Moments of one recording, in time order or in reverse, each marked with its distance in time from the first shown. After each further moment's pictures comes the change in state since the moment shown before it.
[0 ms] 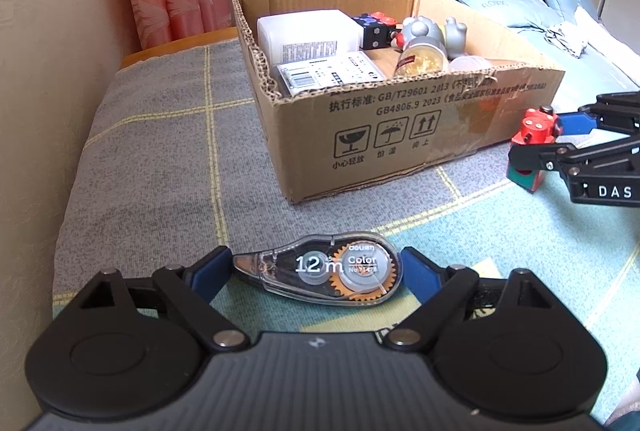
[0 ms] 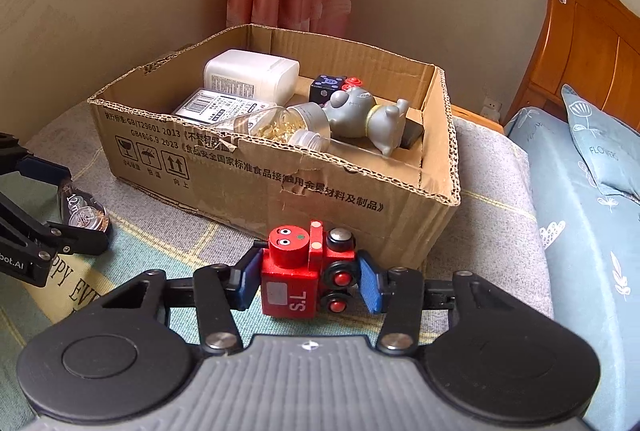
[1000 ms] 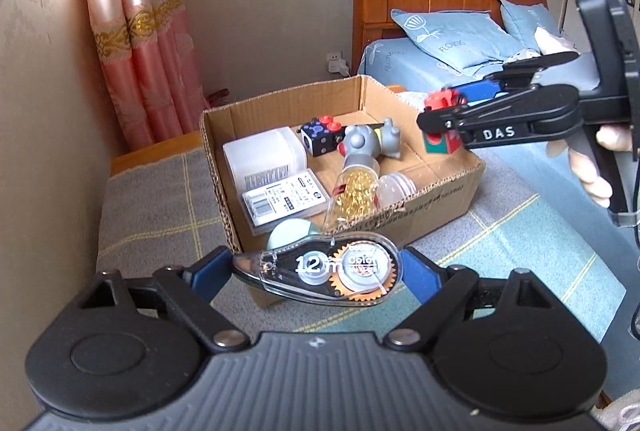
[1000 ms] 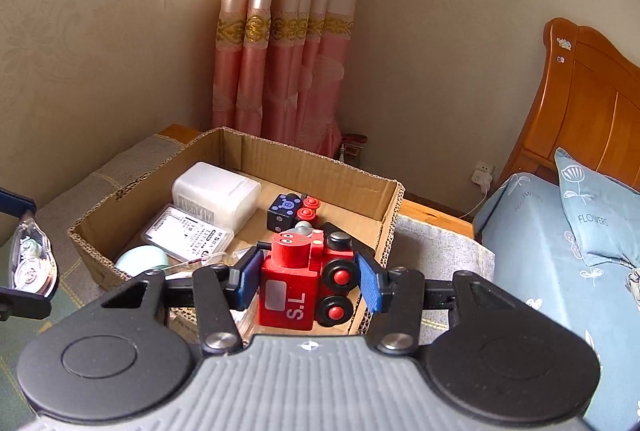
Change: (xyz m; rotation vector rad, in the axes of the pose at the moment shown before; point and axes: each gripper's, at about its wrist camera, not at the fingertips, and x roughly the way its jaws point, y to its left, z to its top) left arm -0.075 -0.029 0.066 0.098 -0.134 -0.045; right arm -0.020 -0.046 0.087 -0.034 -0.127 -0.009
